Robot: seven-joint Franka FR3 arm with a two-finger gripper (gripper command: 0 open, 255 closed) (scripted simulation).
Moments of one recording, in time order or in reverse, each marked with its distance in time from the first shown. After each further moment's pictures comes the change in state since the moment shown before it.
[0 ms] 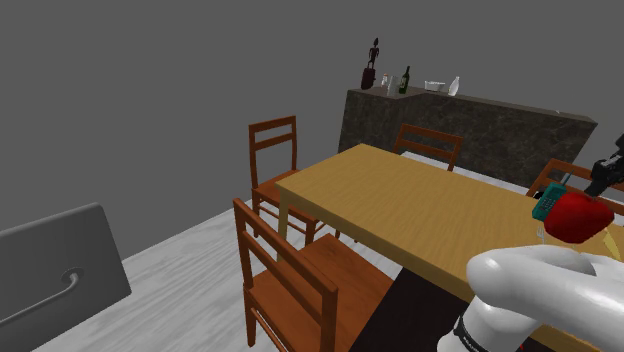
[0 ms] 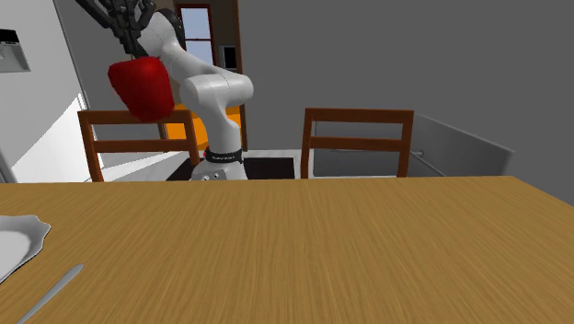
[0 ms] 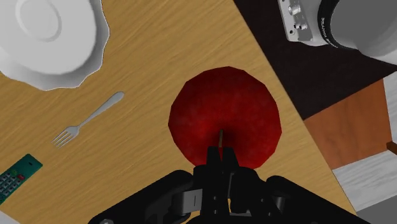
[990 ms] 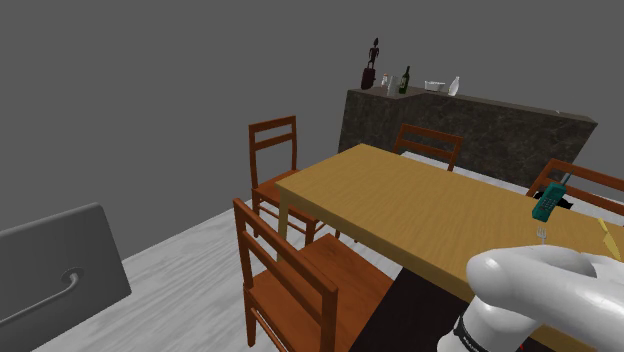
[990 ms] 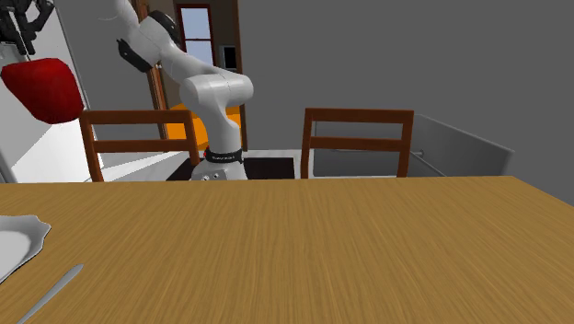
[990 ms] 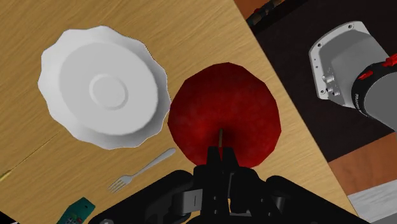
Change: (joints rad) arm -0.006 -0.024 -0.228 0.311 -0.243 -0.147 -0.369
